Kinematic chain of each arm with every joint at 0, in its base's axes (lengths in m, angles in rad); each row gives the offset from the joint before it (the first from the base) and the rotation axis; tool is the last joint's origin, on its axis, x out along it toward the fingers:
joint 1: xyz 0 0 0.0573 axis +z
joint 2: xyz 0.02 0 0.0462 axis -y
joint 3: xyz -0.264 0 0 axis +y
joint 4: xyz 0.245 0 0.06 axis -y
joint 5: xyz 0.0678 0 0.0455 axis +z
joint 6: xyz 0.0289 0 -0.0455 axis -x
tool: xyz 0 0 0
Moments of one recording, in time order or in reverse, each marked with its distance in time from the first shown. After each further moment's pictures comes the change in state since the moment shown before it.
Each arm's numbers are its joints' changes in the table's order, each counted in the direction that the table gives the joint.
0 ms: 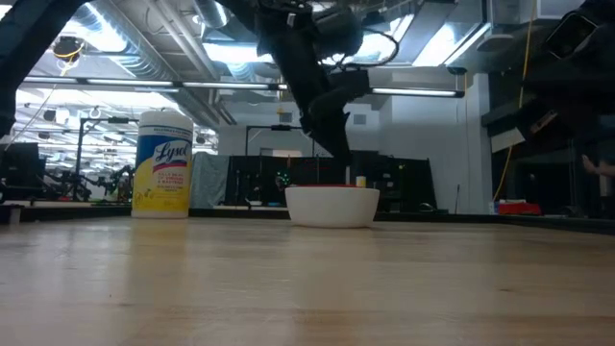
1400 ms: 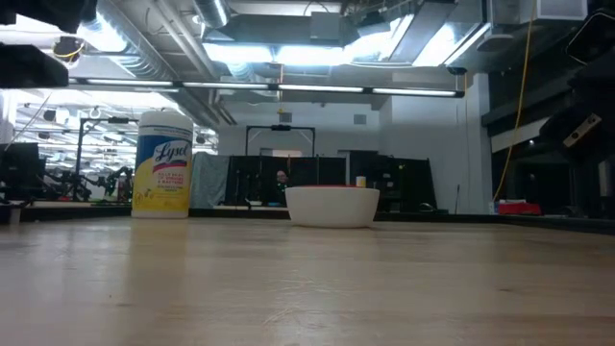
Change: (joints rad) left arm -0.940 0.338 0.503 -0.299 0.019 0.986; right arm 0.192 -0.185 0.000 0.141 -0.099 -0.205
